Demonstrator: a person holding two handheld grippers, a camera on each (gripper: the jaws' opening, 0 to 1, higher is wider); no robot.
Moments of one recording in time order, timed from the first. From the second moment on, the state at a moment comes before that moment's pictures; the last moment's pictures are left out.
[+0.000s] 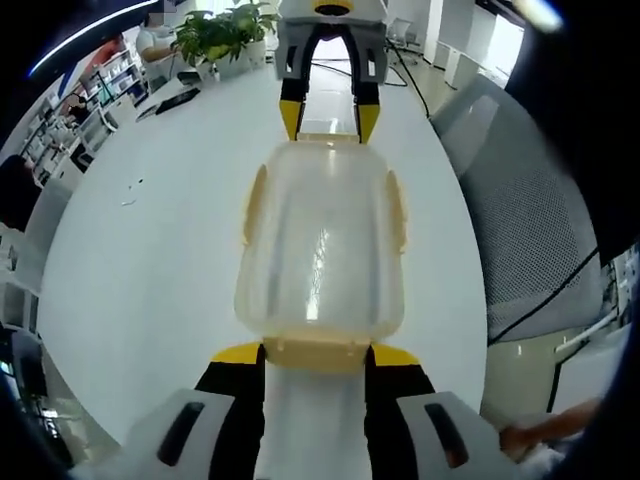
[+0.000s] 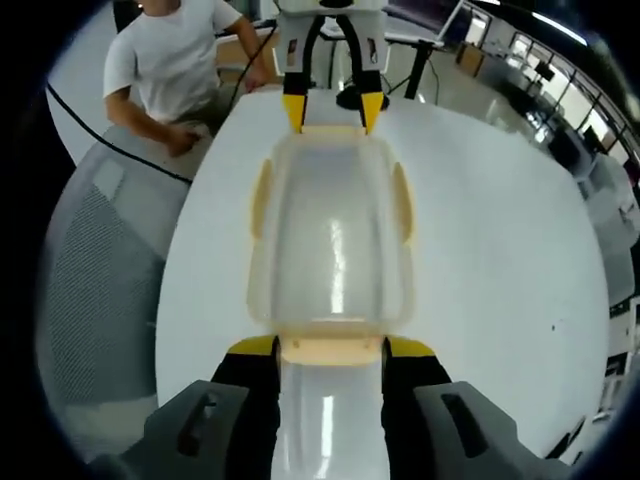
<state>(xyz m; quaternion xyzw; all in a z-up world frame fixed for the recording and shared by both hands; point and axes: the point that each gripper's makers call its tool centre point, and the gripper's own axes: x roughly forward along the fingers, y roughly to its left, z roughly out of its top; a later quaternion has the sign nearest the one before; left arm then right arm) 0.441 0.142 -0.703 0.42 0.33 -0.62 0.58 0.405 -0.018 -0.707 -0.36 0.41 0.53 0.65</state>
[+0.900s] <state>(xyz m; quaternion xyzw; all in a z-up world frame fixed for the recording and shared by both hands) 0.435 0.052 -0.693 0.41 0.32 -0.63 0.58 0.394 -0.107 -0.694 -0.36 0.42 0.52 0.65</state>
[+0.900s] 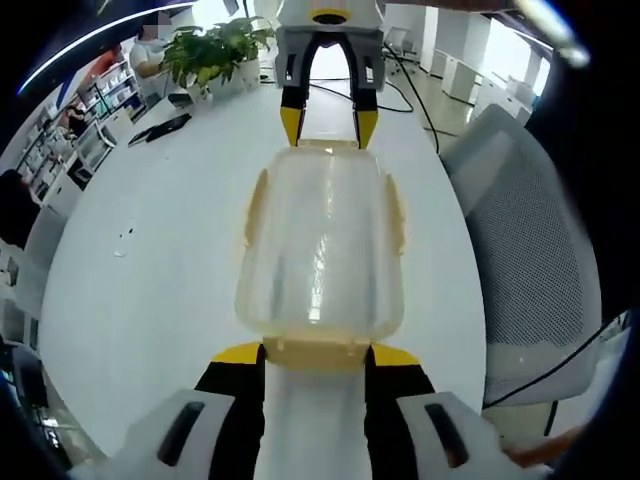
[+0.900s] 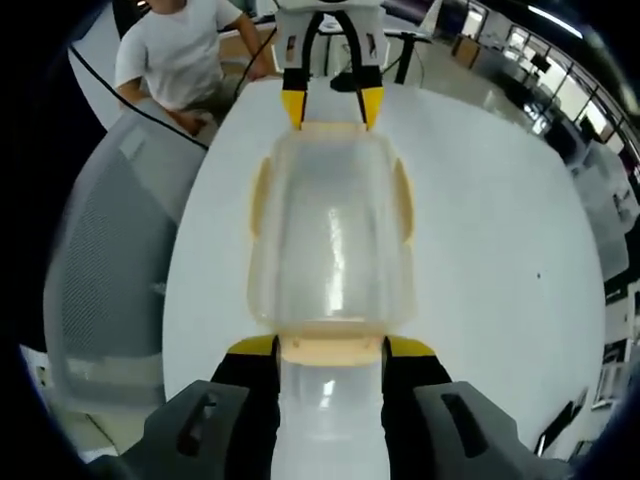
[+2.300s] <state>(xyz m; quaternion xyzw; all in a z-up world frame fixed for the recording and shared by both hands) 0.434 -0.037 -0.716 0.39 0.32 -0.64 0.58 0.391 -0.196 -0.722 -0.37 0.46 0.51 0.62</state>
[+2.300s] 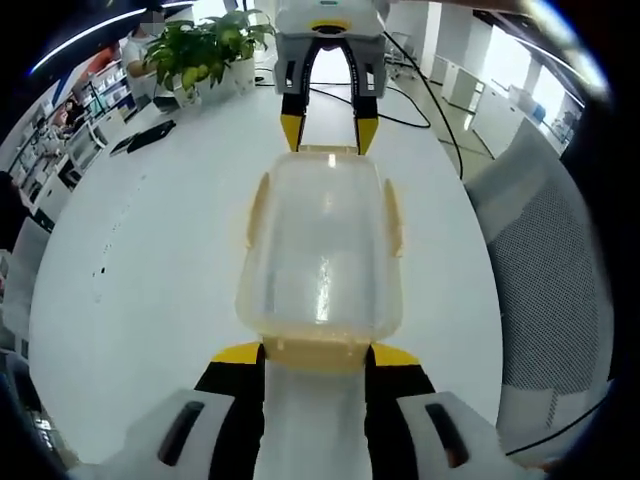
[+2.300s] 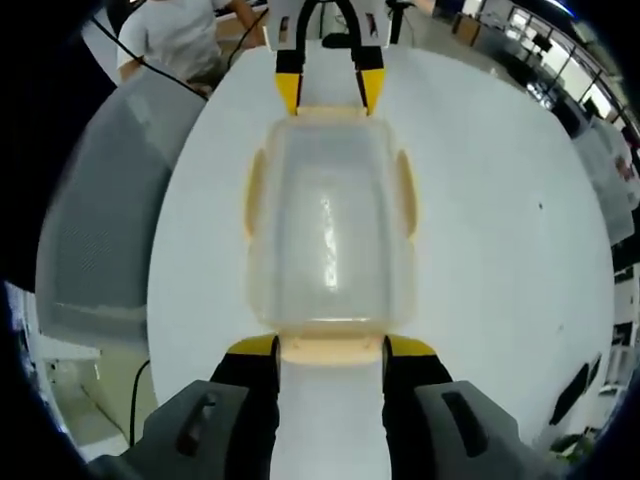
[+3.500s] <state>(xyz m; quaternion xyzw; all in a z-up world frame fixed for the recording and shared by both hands) 0.431 -0.039 -0.720 0.37 0.33 -0.62 0.62 0.388 -0.210 -0.724 -0.36 0.47 0.48 0.65</state>
